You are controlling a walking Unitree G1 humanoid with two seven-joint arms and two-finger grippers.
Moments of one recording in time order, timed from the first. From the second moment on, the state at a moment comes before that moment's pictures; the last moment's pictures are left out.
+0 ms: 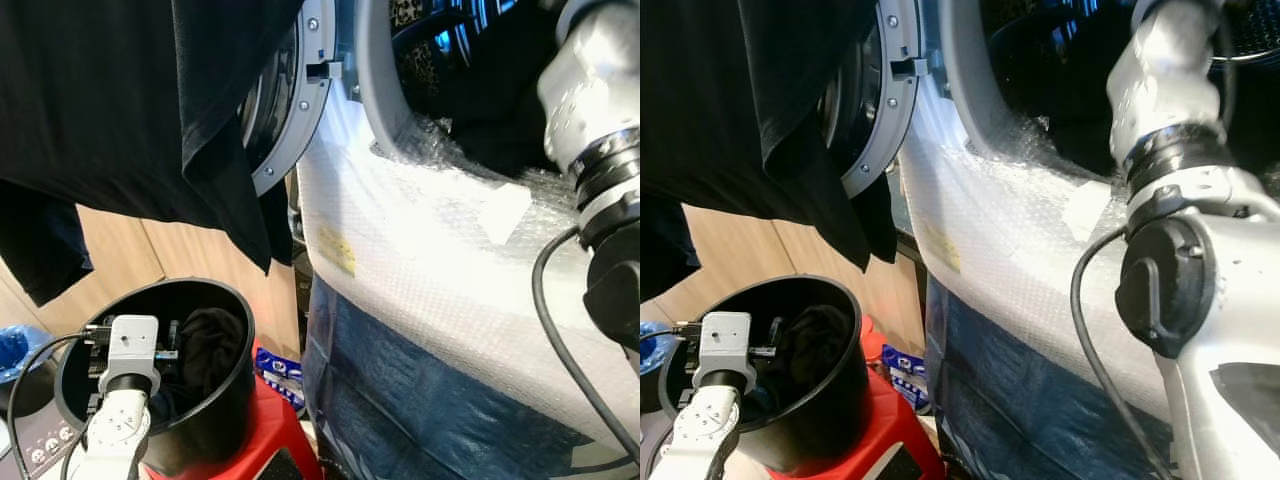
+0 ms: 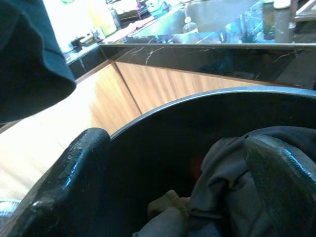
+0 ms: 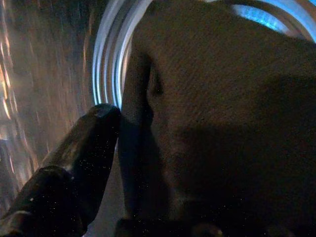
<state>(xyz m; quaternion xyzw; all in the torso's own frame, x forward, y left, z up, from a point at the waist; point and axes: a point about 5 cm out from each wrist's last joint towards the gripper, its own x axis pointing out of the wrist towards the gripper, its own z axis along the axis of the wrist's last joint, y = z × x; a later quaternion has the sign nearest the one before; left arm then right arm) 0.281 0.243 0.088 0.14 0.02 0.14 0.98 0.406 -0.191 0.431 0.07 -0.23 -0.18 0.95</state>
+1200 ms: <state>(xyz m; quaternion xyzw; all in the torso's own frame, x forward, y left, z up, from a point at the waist) 0.281 0.239 0.088 0.14 0.02 0.12 0.98 0.411 -0.176 0.414 0.08 -0.25 -0.14 0.95</state>
